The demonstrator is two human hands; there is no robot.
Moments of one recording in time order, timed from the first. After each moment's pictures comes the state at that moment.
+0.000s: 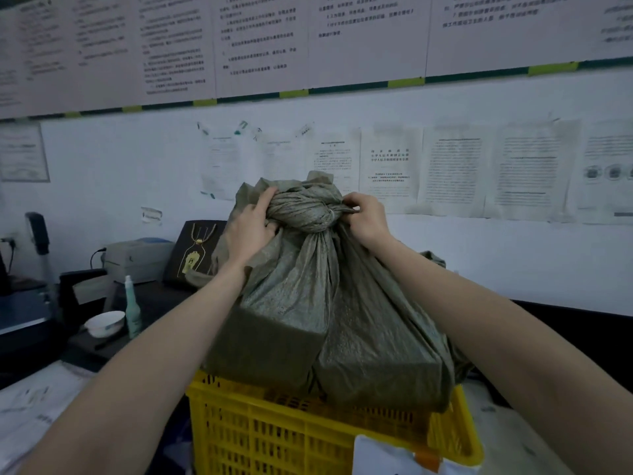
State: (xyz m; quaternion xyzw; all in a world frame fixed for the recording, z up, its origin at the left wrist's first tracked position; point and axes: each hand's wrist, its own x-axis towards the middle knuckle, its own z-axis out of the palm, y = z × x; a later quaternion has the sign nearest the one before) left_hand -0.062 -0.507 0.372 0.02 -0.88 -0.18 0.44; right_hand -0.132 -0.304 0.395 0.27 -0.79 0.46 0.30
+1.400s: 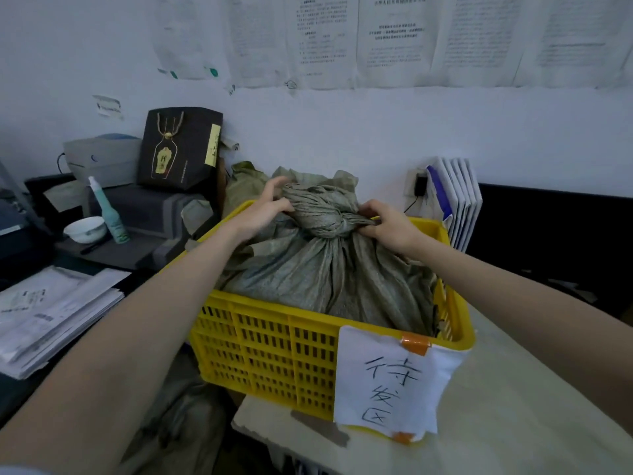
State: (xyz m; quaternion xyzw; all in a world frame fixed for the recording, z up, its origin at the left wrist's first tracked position) left_hand -0.105 -0.481 0.219 -0.03 -0.86 -0.51 0.07; right_hand -0.151 -0.229 0.199 0.26 -0.89 0.37 0.04
